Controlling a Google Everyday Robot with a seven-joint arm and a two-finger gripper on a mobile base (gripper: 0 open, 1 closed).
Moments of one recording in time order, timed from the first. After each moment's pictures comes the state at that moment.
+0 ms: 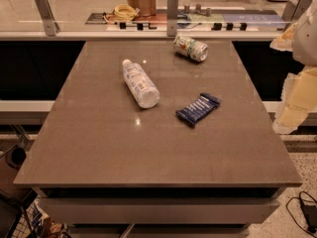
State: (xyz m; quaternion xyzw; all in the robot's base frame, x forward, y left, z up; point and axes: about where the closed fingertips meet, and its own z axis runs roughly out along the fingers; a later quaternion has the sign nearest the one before) arm 0.438 -0.215 0.984 -0.60 0.78 -0.04 0.17
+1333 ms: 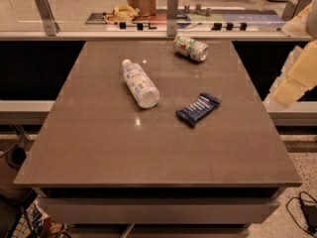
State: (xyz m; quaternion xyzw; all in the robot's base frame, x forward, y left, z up) arm 0.441 -0.207 1.019 -0.52 0.82 0.02 0.23
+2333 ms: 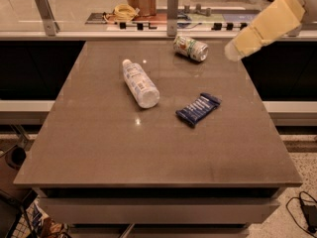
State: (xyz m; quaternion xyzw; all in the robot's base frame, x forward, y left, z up) arm 0.493 -0.175 1.043 -0.36 0.88 0.13 0.28
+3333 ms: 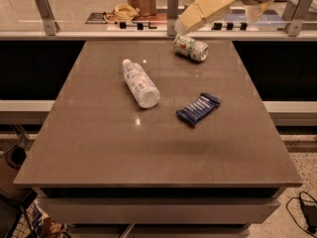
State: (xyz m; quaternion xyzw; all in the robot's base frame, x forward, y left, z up) arm 0.537 -0.122 1.045 -0.24 0.93 0.11 0.24
